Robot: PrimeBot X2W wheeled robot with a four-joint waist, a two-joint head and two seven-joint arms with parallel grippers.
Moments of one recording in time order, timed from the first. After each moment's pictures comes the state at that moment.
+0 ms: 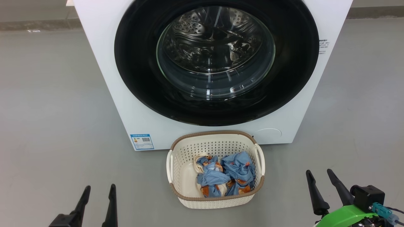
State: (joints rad) left arm 0.04 0.05 -0.03 0.20 -0.20 -0.13 -0.25; right arm -0.07 -0.12 -0.01 0.37 0.29 0.13 -0.25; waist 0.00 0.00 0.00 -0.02
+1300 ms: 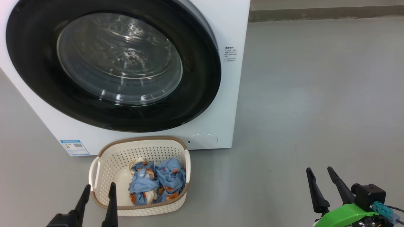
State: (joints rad) left arm 0.04 0.04 -0.03 0.19 -0.23 -0.13 -0.25; right arm -0.07 -0.11 -0.02 0.36 0.29 0.13 -0.25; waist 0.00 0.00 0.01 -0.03
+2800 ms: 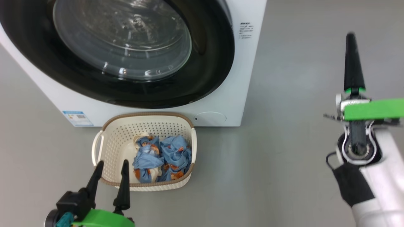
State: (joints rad) left arm -0.07 0.04 -0.10 0.19 -0.27 -0.13 -0.26; right arm -0.54 -0.16 0.09 0.18 1.20 0.13 -0.26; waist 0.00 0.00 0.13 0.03
